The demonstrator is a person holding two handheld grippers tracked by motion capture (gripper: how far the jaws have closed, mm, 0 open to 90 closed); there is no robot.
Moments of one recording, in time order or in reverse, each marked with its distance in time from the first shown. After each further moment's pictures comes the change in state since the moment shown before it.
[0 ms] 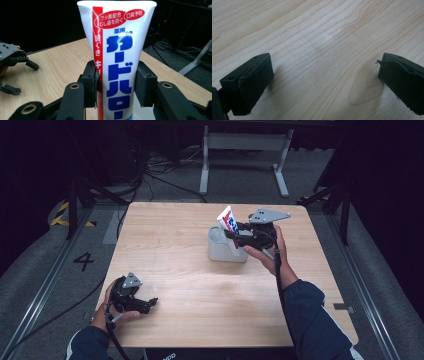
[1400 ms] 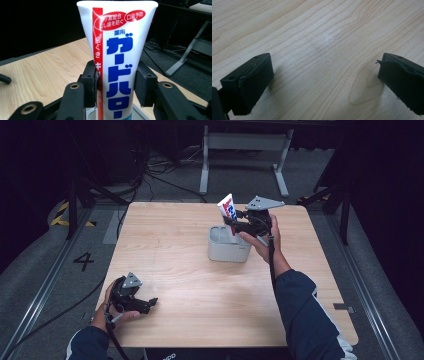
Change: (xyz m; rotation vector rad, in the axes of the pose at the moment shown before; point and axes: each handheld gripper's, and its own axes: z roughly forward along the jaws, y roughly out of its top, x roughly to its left) left arm 0.000 0.000 -0.001 0.005 -0.003 -0.006; right arm -0.029 0.008 0.028 -0.011 -0.088 0.031
